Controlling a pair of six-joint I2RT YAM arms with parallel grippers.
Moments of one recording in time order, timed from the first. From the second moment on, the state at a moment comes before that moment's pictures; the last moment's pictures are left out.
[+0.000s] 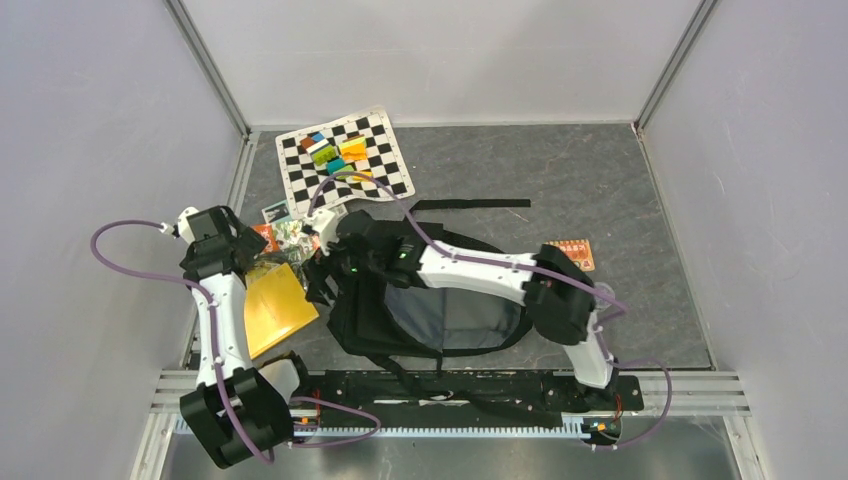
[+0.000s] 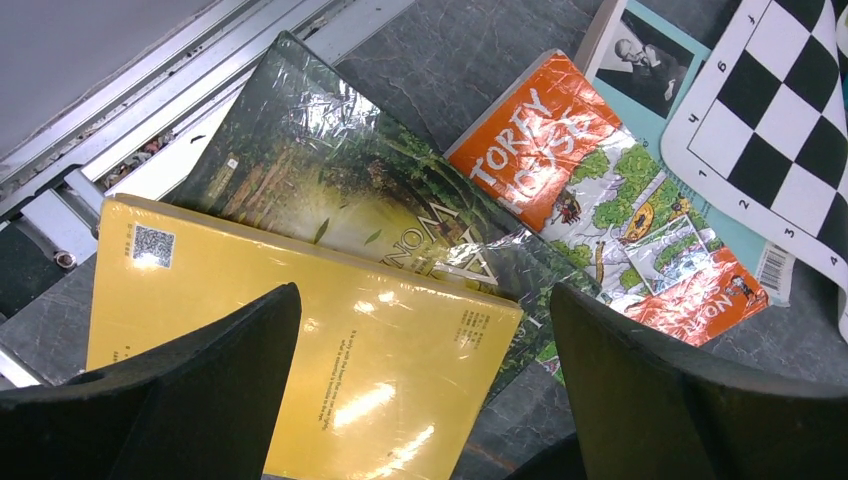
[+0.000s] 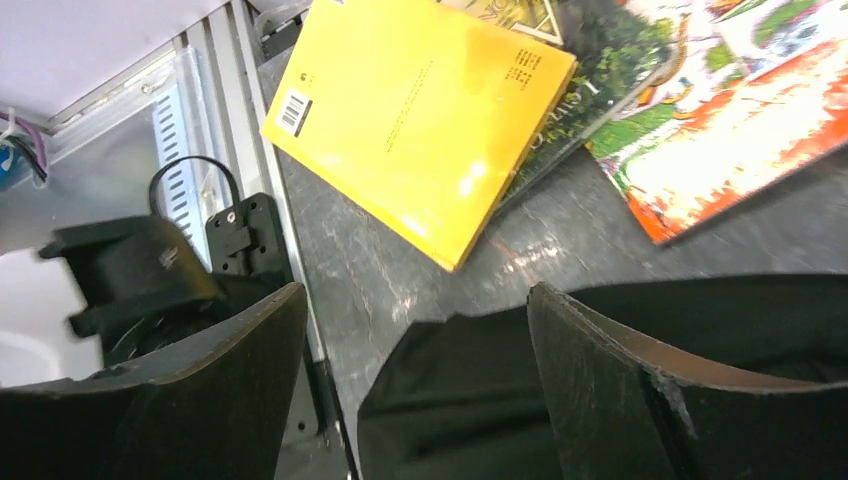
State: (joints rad) left arm 0.42 1.01 0.81 -0.60 -0.21 -0.49; right arm 1.14 1.97 1.61 -0.09 -0.22 0.23
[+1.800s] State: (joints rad) left arm 0.42 1.02 0.78 -0.54 -0.11 -0.49; right arm 1.15 2.45 1.89 0.04 -0.38 0.60
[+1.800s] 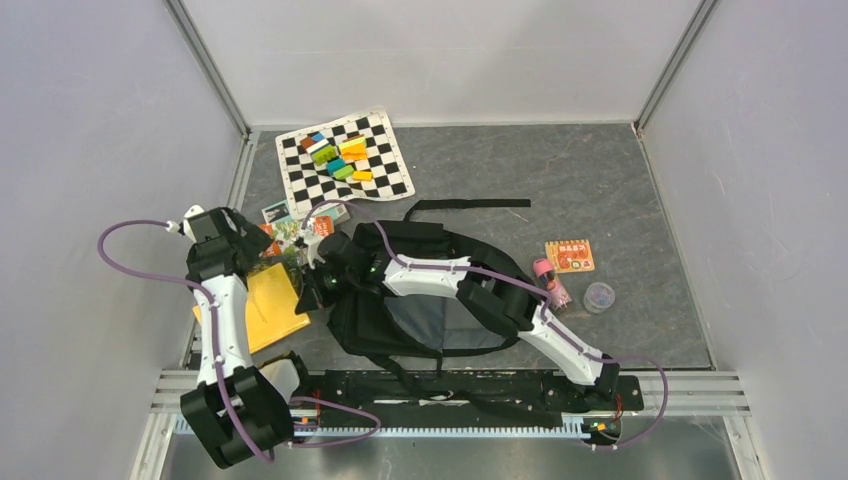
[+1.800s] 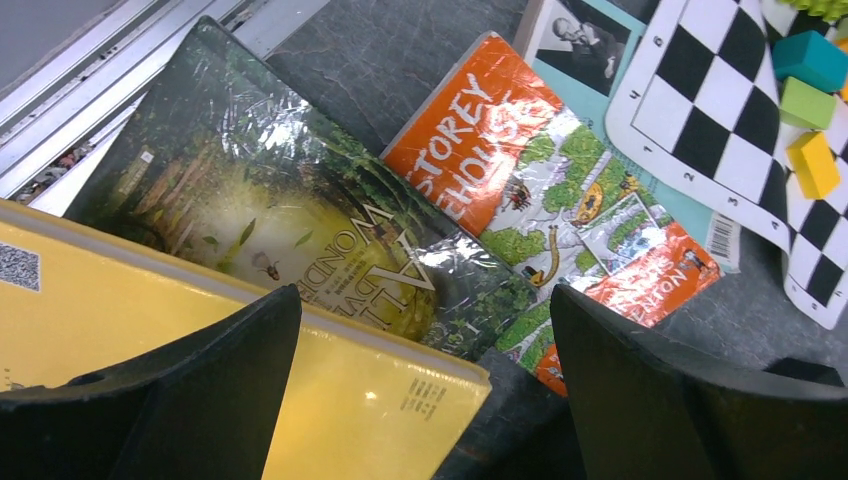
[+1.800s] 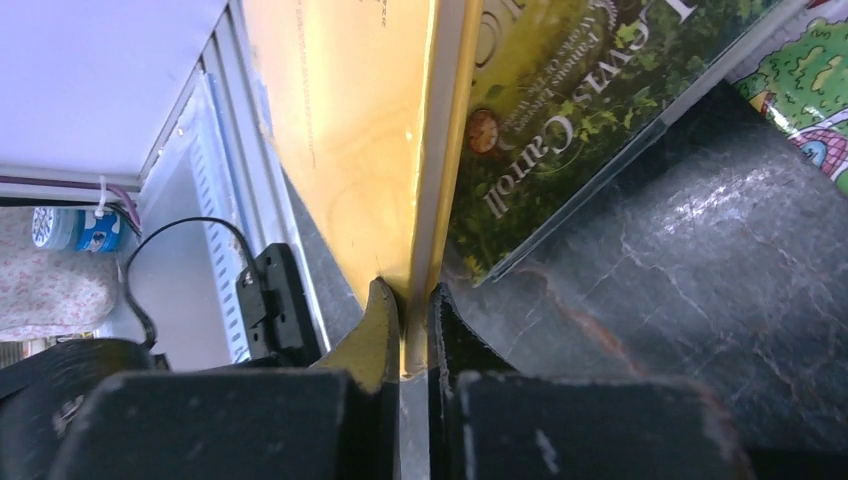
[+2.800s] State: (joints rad) left arm 0.21 0.88 1.10 -0.69 0.28 -0.36; right arm 1.11 1.91 1.79 -0.43 0.12 0.20
